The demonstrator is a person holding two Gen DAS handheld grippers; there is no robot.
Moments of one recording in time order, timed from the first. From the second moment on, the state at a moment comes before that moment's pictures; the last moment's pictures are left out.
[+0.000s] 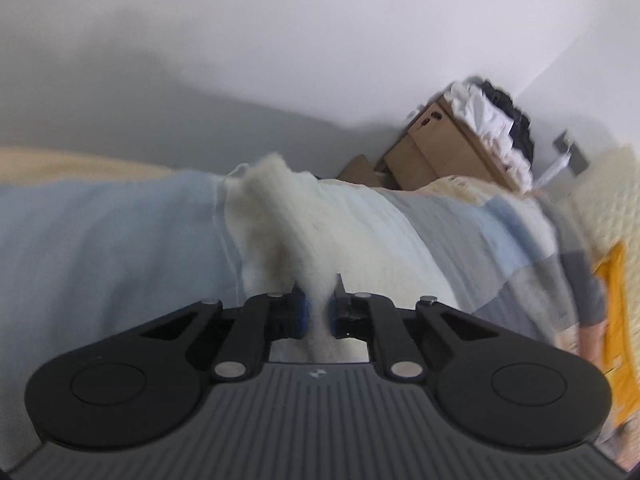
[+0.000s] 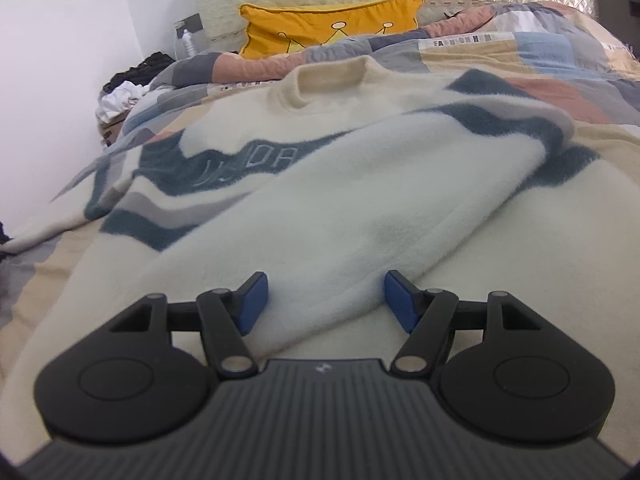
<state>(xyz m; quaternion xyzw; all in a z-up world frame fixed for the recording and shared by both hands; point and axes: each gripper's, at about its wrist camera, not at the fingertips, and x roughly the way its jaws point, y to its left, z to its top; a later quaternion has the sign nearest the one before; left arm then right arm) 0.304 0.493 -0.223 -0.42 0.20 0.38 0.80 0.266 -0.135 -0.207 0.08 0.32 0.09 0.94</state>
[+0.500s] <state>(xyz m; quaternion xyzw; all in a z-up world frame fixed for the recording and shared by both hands) 0.377 0.445 -0.080 -0.24 0.18 0.34 0.89 0.270 -0.129 -0.201 0.04 0.31 0.09 0.95</state>
